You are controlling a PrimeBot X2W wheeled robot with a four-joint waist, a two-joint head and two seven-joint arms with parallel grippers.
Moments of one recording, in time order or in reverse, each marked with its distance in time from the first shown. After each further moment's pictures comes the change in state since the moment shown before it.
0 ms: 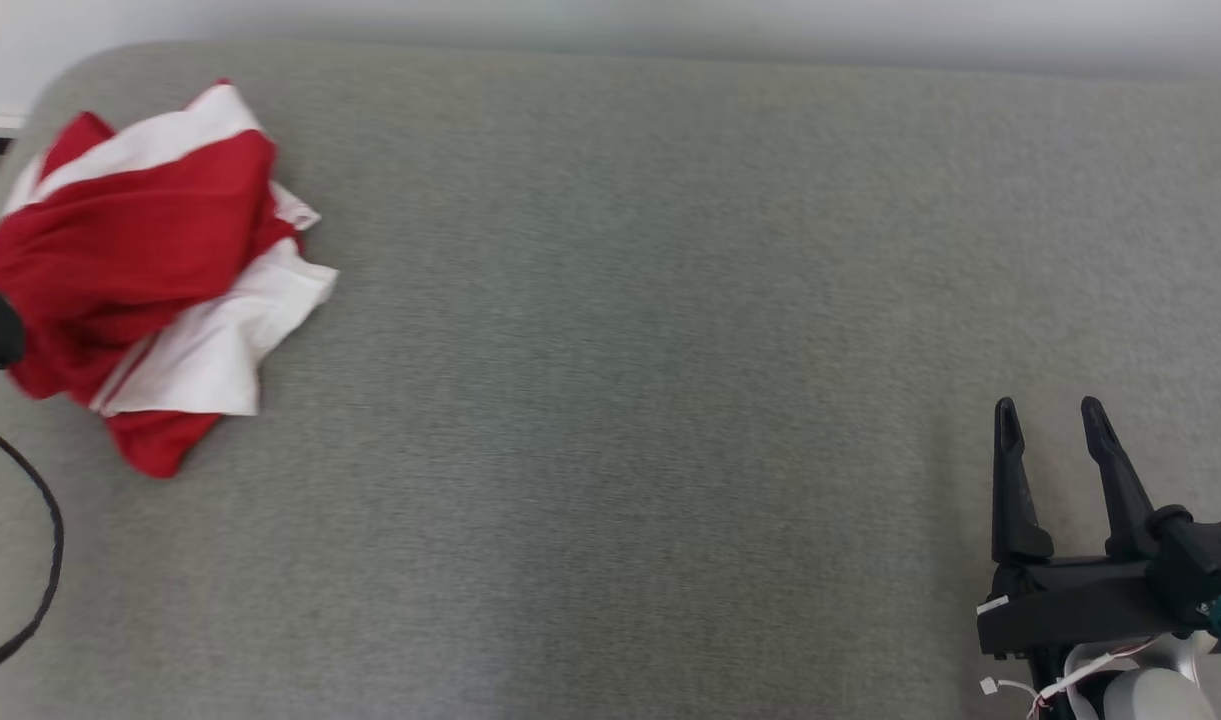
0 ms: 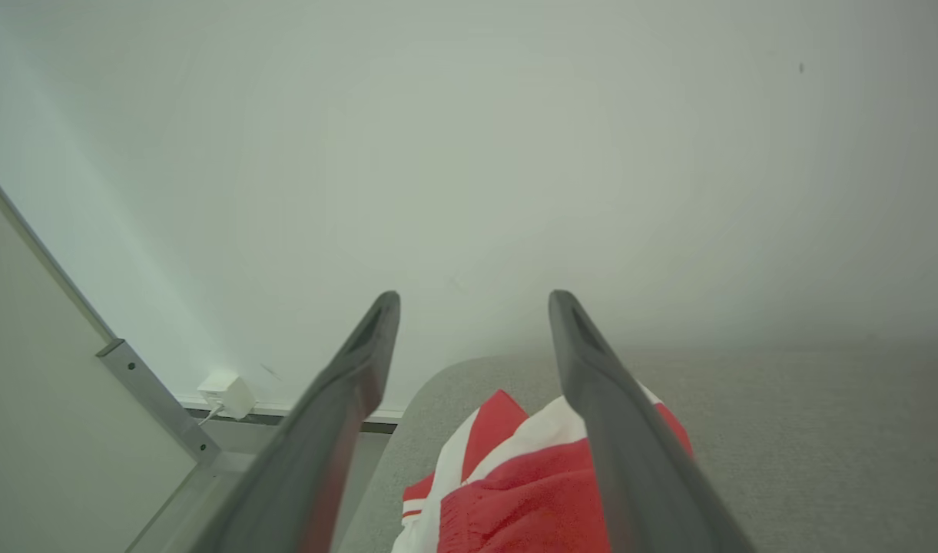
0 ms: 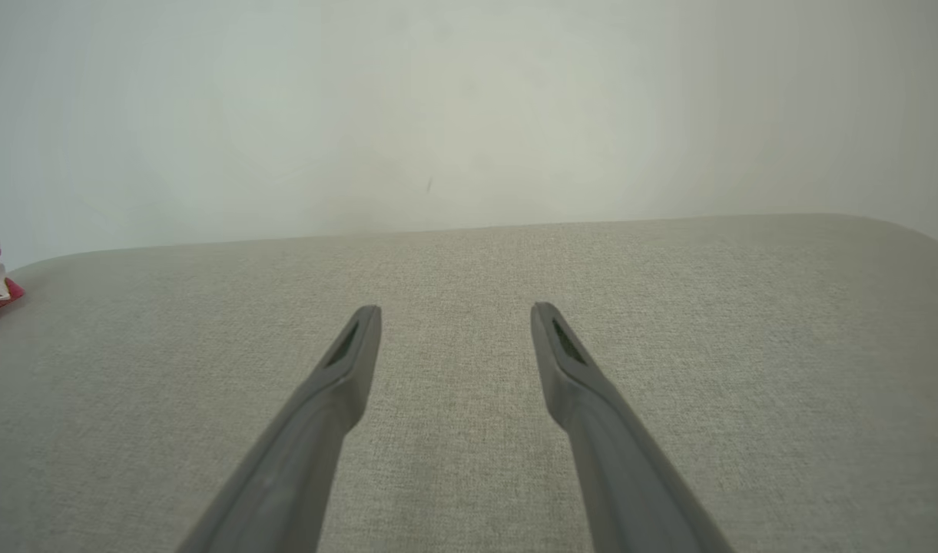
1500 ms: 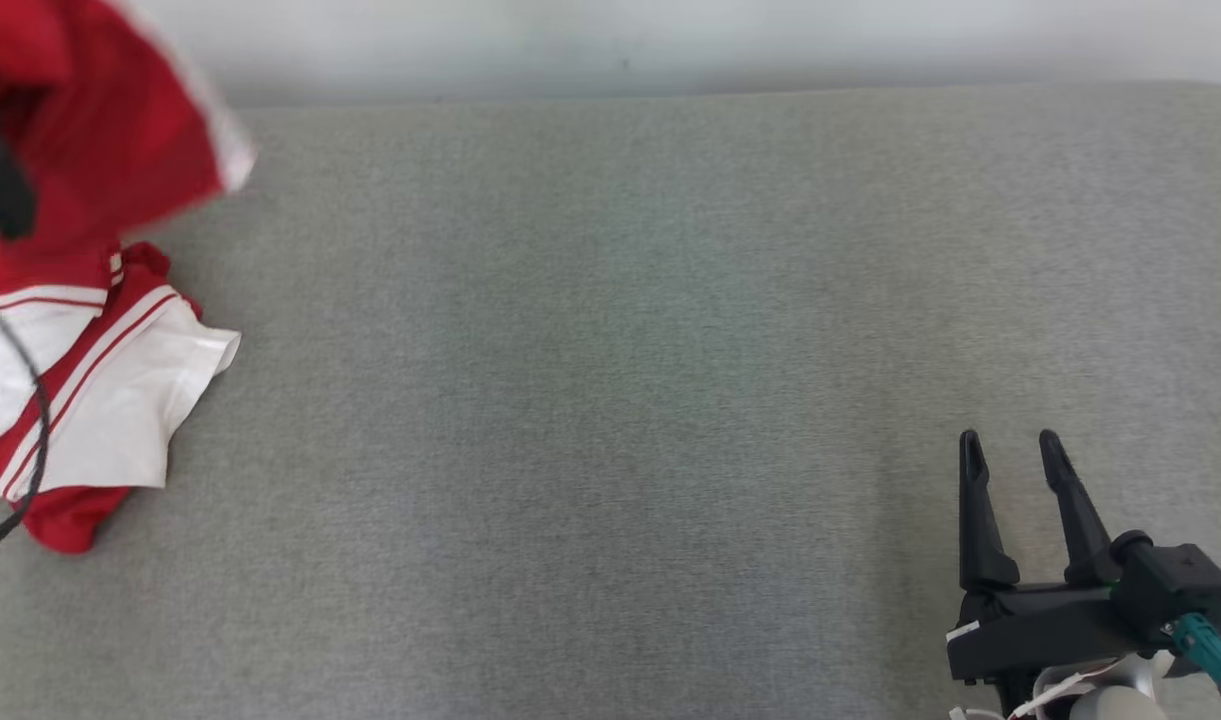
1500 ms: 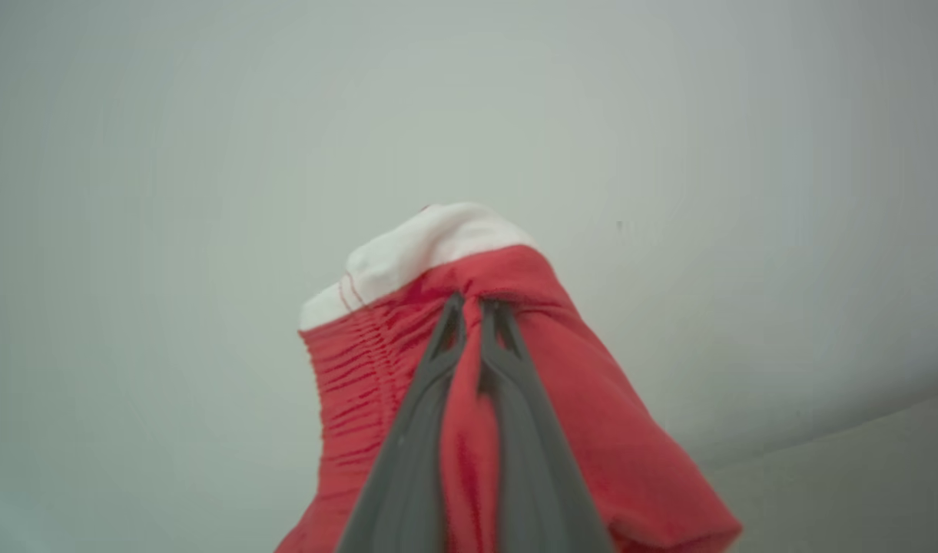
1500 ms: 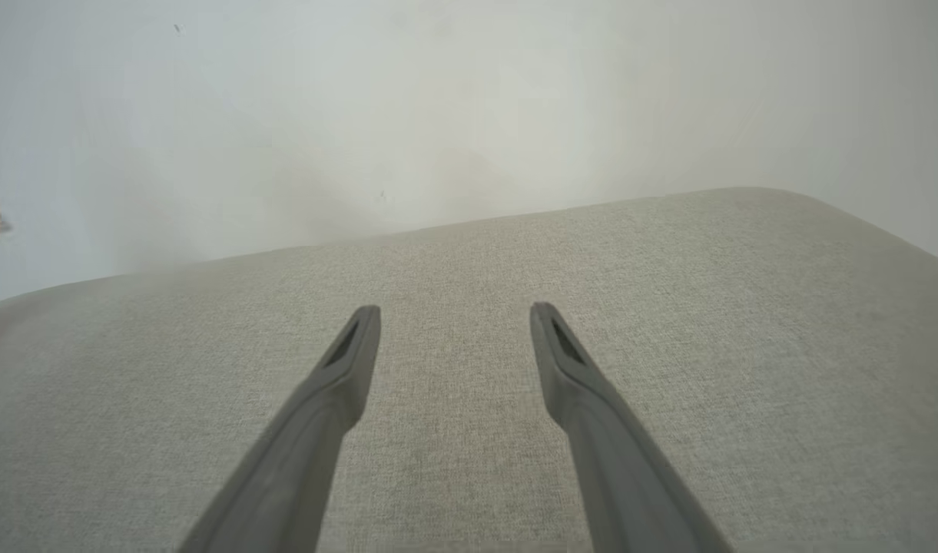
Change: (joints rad) left arm -0.293 0.068 -0.286 0.197 -0.018 -0.011 -0.109; right arm -0.003 0.000 0.046 0.089 0.071 0.000 -0.054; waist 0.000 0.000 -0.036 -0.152
